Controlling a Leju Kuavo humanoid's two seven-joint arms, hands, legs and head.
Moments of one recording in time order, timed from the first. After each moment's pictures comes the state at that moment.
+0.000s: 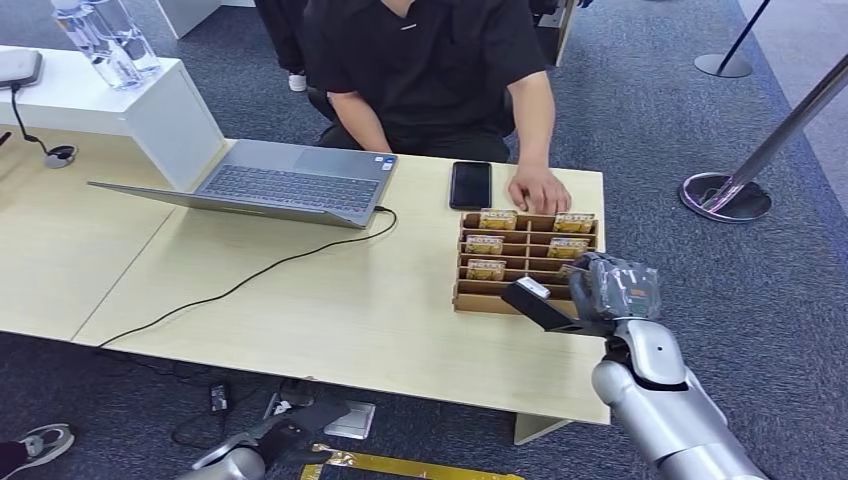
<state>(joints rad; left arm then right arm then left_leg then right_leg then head) -0.08 -0.05 -0.13 -0.18 -0.69 0.14 0.02 -0.52 0.02 0.48 -0.48 1.19 -0.47 -0.14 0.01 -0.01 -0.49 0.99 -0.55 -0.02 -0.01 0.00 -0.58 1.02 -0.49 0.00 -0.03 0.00</state>
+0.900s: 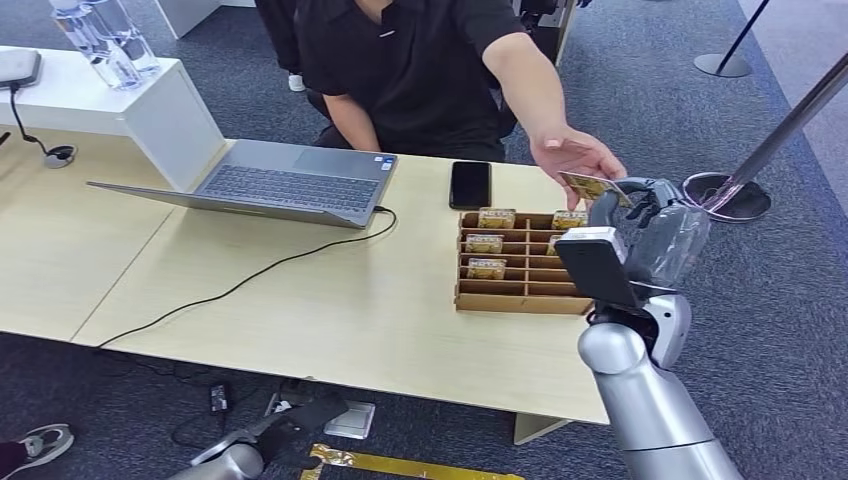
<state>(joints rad) -0.09 -0.05 -0.09 -0.18 -0.73 0.11 0.02 -0.49 0.16 0.38 -0.85 0.76 -0.70 -0.44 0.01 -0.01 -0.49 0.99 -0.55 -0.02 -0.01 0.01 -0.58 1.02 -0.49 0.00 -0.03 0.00</state>
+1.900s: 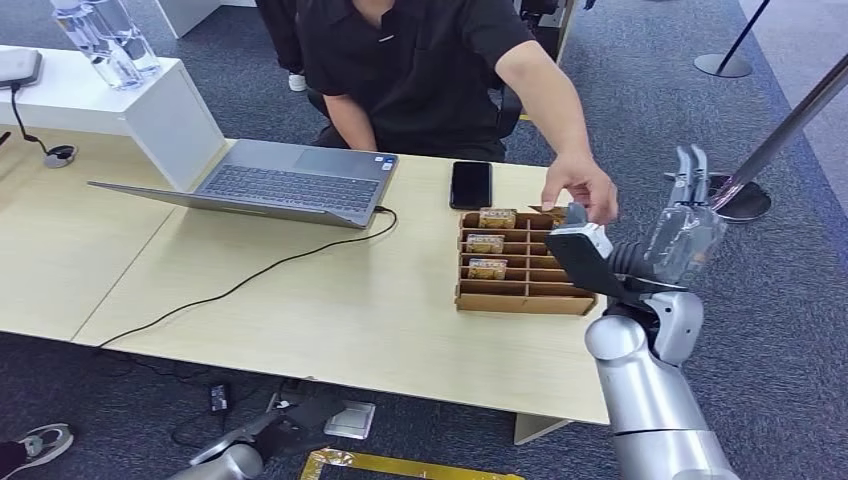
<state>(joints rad) -0.09 -0.06 -0.06 -0.18 -0.78 0.14 0.04 -0.51 0.25 0.12 -0.75 1.06 -0.70 -0.52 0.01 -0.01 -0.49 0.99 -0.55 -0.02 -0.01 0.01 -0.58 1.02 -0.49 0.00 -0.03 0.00</state>
